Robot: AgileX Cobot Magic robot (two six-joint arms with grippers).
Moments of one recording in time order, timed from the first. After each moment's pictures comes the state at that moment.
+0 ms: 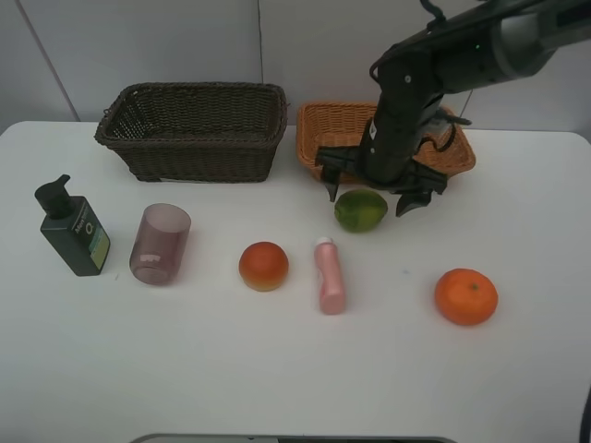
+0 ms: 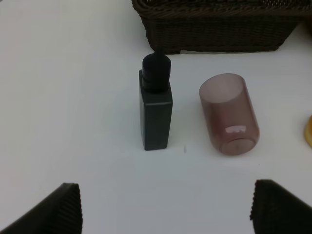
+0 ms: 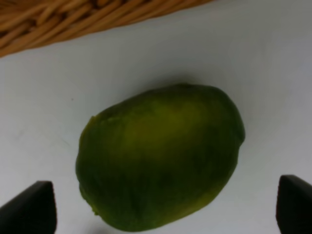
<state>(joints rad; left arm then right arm) -0.07 -0.01 -0.50 0.01 1.06 -0.02 0.54 1.99 -1.29 -0.26 0.75 0.92</state>
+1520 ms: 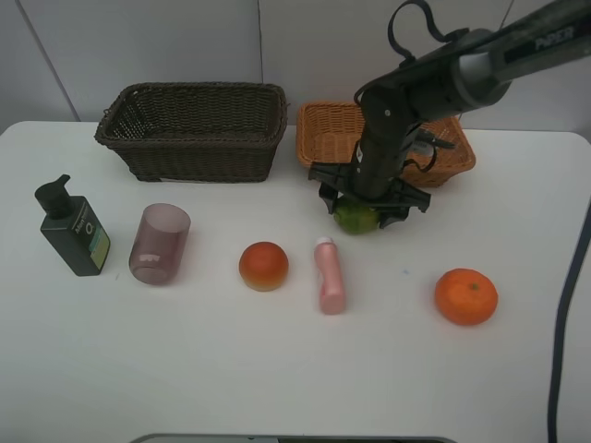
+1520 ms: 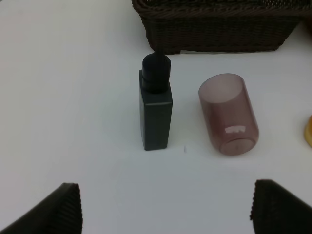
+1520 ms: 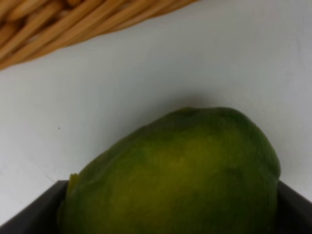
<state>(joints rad) -0.07 -0.01 -0.50 0.01 1.06 -0.02 0.54 2.09 -1.30 -0.30 0.67 1.03</state>
